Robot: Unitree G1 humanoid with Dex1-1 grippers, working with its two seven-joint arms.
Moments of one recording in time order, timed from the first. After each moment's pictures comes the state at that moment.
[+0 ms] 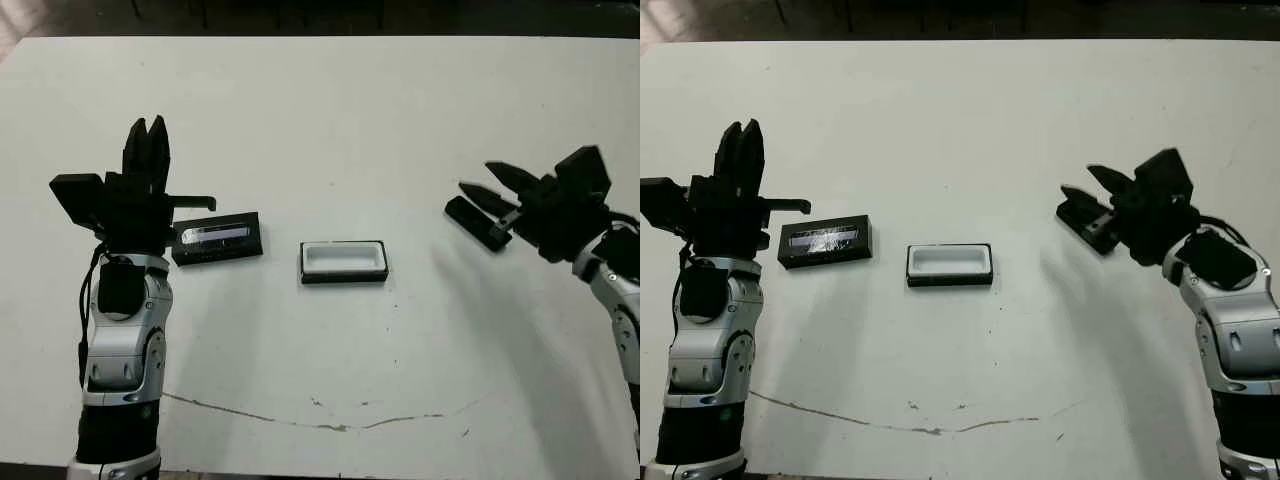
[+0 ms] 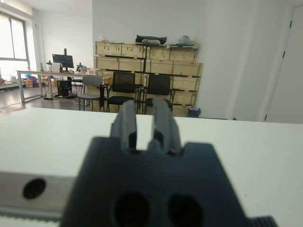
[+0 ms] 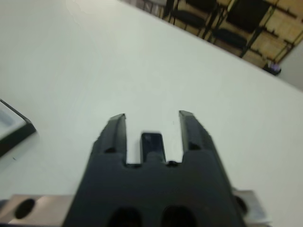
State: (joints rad) left arm -0.19 0.15 0.14 -0.20 -0.16 -0.05 -0.03; right arm -0.24 -0.65 -0.07 -0.11 0.18 0.40 0.55
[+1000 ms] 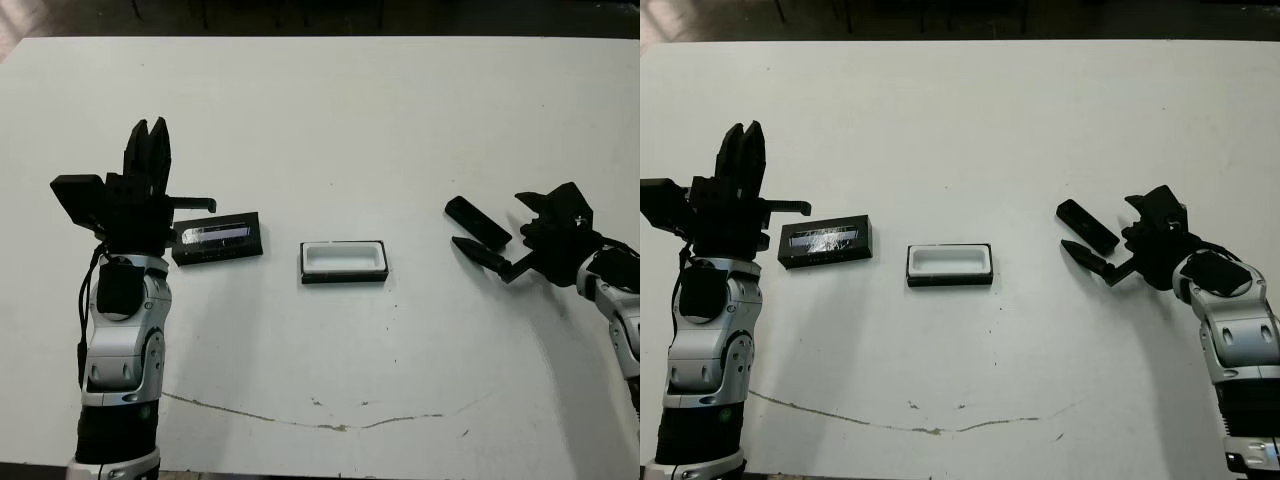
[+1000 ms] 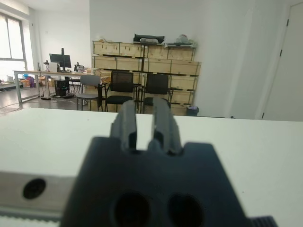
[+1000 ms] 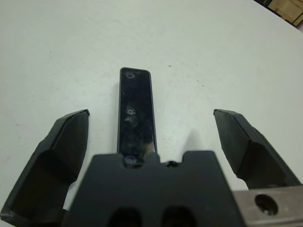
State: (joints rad) left arm -0.19 0.15 0.15 -0.19 -0.17 -0.05 -0.06; right arm -0.29 -0.69 -0.01 0.18 0.10 0.29 0.65
